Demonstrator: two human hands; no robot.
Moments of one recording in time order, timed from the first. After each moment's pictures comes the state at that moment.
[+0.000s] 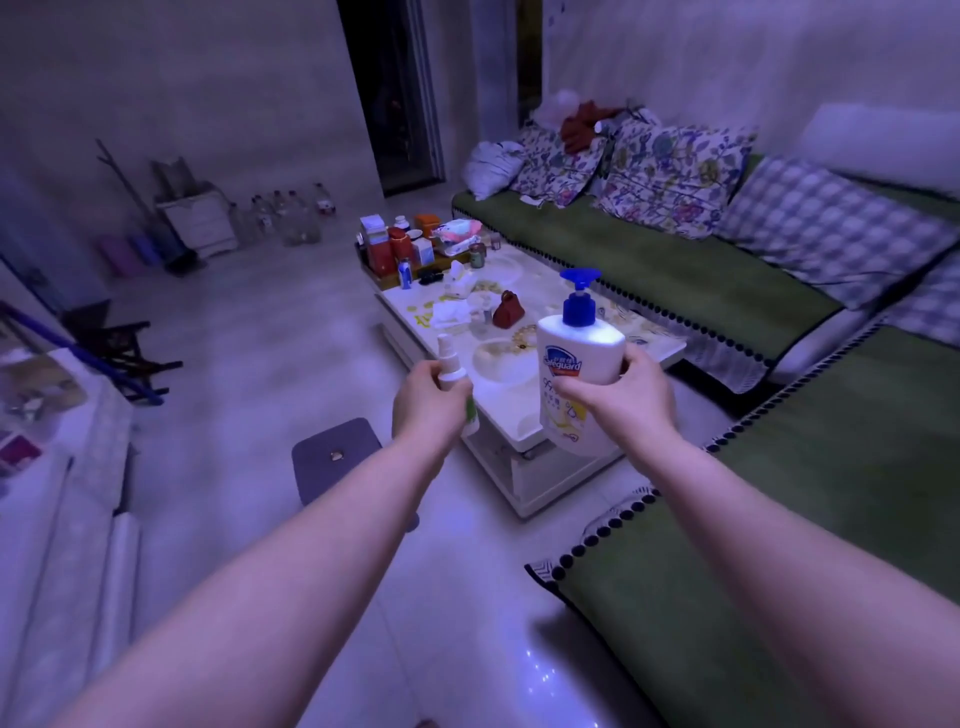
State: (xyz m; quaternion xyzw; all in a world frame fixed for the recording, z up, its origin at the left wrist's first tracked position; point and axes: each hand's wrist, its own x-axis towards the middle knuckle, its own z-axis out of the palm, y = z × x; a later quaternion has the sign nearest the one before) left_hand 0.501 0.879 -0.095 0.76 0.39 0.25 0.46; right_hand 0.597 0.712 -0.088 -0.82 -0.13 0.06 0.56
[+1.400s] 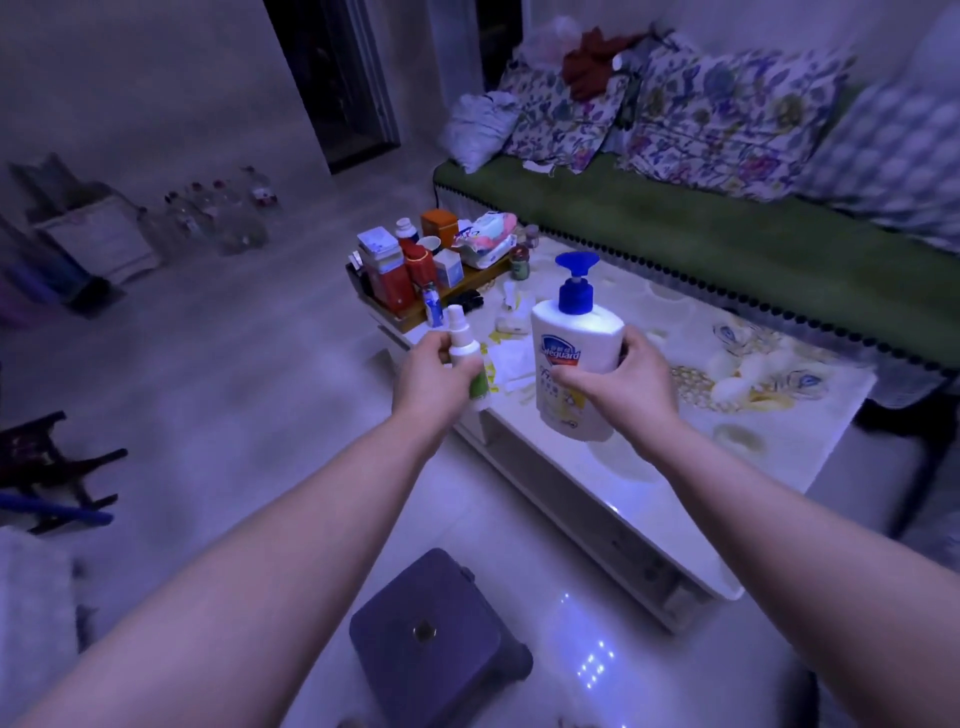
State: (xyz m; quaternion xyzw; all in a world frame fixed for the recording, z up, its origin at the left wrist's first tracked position) left_hand 0.779 1.441 -0.112 0.80 0.30 0.18 0.48; right_hand 0.845 1.268 -0.127 -0.84 -0.05 0.04 0.54
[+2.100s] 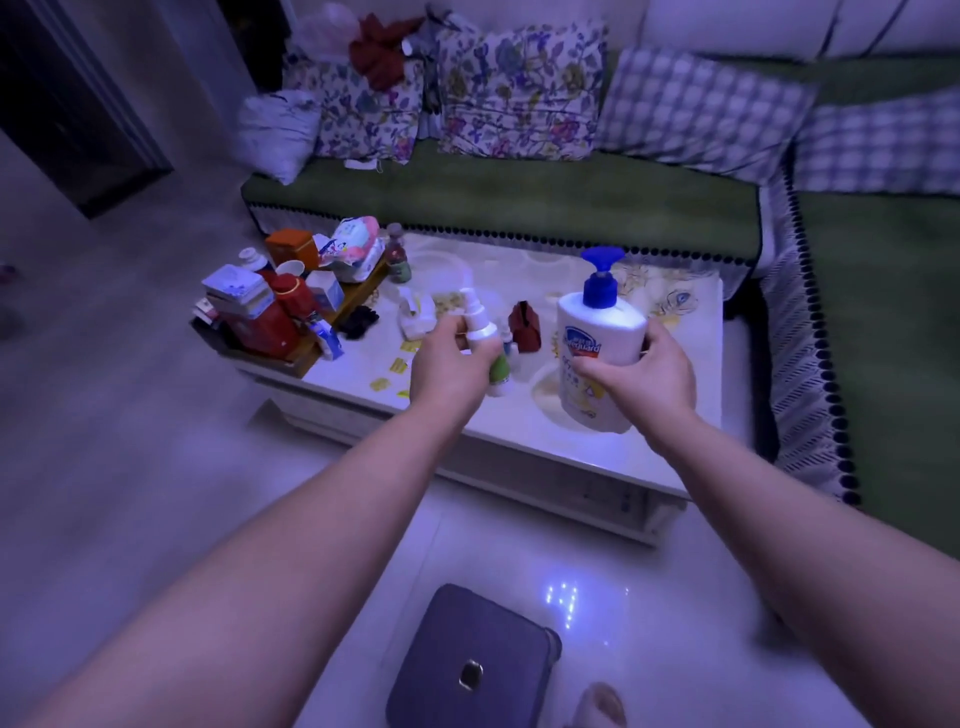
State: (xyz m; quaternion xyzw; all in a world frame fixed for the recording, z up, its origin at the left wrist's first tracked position) left_hand 0.839 1.516 -0.126 0.85 0.08 0.03 0.52; right_hand 0.818 1.333 -0.143 -0.83 0.20 -0.10 0.51
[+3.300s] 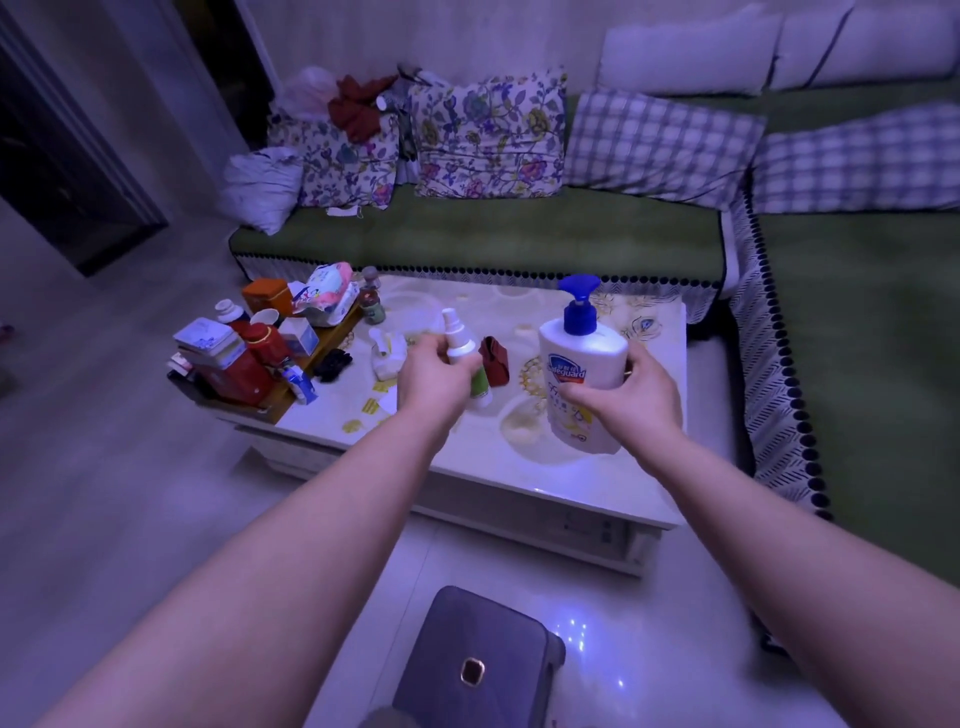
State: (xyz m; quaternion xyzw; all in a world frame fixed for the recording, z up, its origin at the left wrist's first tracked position) left_hand 0.863 1.442 -0.113 0.84 0.11 0.03 0.53; right_hand 0.817 1.255 -0.135 -0.82 0.19 -0.09 0.54
